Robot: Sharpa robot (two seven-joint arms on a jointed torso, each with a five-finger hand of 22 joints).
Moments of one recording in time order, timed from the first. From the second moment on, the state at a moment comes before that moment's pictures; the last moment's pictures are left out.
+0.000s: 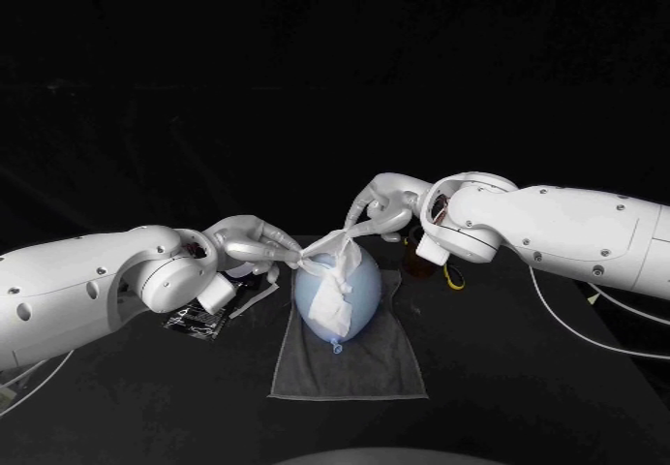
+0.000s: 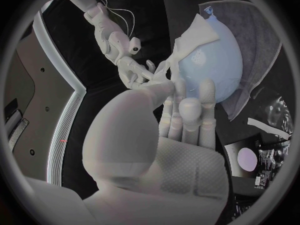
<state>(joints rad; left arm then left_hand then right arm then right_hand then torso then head) 1.30 -0.92 -0.15 1.56 -0.36 -0.08 -0.07 1.39 -0.13 0.67 0.04 0.05 1.00 0.12 0.37 0.48 1.18 0.05 0.36 0.17 1.25 0.00 1.35 0.67 0.17 0.91 0.09 1.07 0.69 1.44 -0.65 -0.21 1.43 -0.84 -0.14 -0.10 1.29 -0.07 0.59 0.03 0.05 1.01 0.08 0.43 0.37 1.47 0.01 1.50 1.31 1.46 -0.04 1.56 1.31 0.11 1.25 0.06 0.86 1.31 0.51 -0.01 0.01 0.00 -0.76</state>
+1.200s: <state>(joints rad) 1.30 -0.91 -0.10 1.59 -0.28 -0.11 -0.03 1.39 -0.14 0.68 0.03 0.05 1.00 0.12 0.38 0.48 1.18 0.05 0.36 0.17 1.26 -0.01 1.35 0.68 0.17 0.91 0.09 1.07 0.69 1.46 -0.70 -0.18 1.48 -0.81 -0.16 -0.09 1.30 -0.06 0.59 0.03 0.05 1.01 0.08 0.43 0.37 1.47 0.01 1.50 1.31 1.46 -0.04 1.56 1.31 0.11 1.25 0.06 0.87 1.31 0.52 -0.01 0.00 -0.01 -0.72</state>
